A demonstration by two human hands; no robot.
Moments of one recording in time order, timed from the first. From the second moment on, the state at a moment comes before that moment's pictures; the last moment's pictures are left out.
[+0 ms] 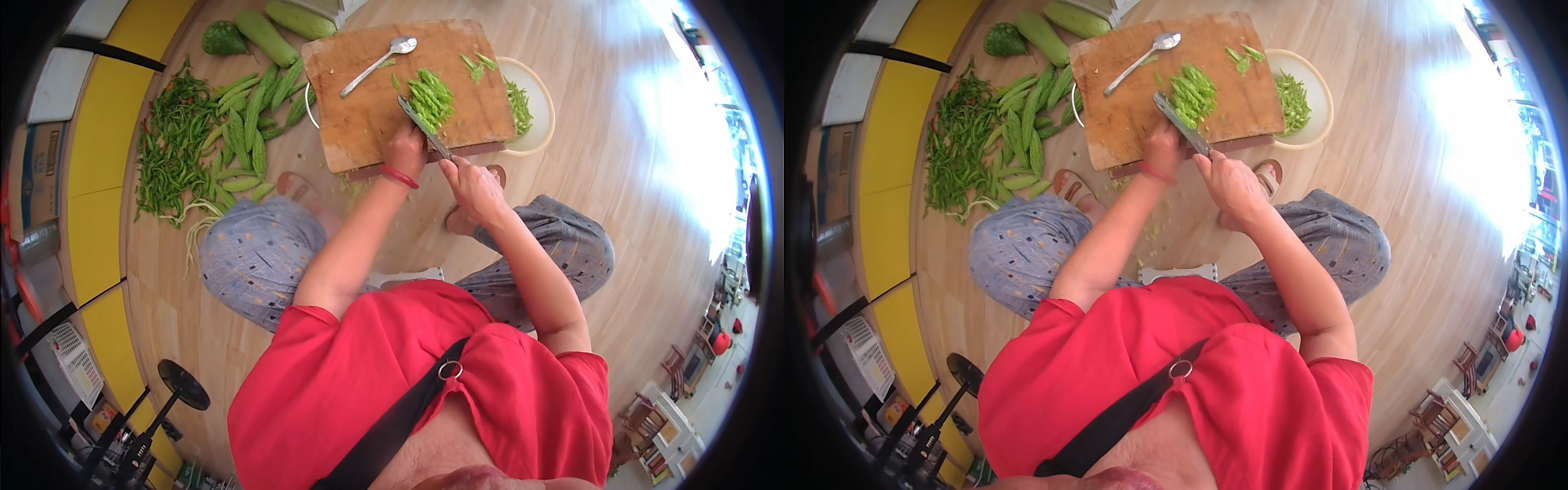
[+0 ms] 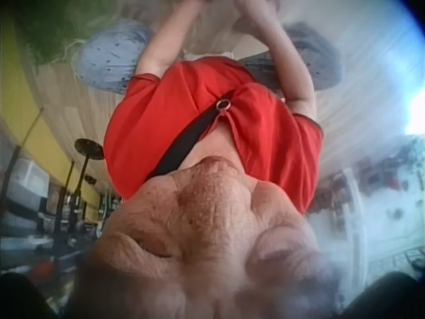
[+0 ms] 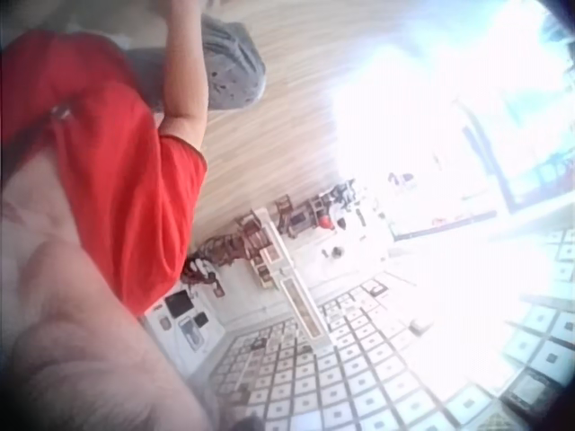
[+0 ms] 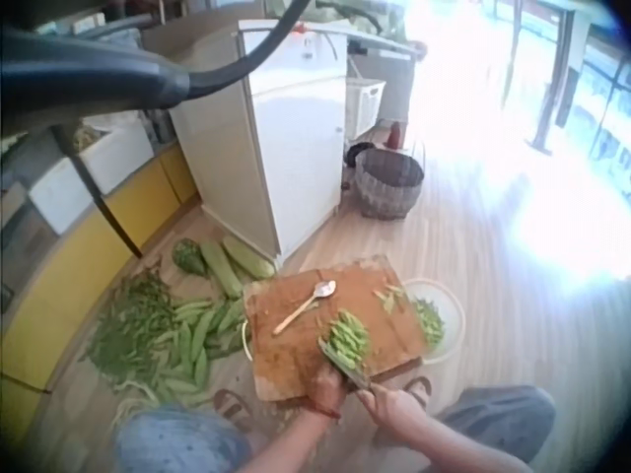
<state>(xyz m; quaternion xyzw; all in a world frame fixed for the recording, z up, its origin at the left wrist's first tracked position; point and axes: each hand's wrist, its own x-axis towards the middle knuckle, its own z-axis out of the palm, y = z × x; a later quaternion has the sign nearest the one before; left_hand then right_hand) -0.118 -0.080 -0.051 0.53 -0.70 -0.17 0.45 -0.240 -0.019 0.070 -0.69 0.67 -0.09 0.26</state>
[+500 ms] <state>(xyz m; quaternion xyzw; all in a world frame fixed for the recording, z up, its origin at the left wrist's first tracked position) -0.114 -0.077 -0.048 0.53 -0.72 -0.17 0.41 -0.243 -0.016 0.075 -0.69 0.66 -0.07 0.28</state>
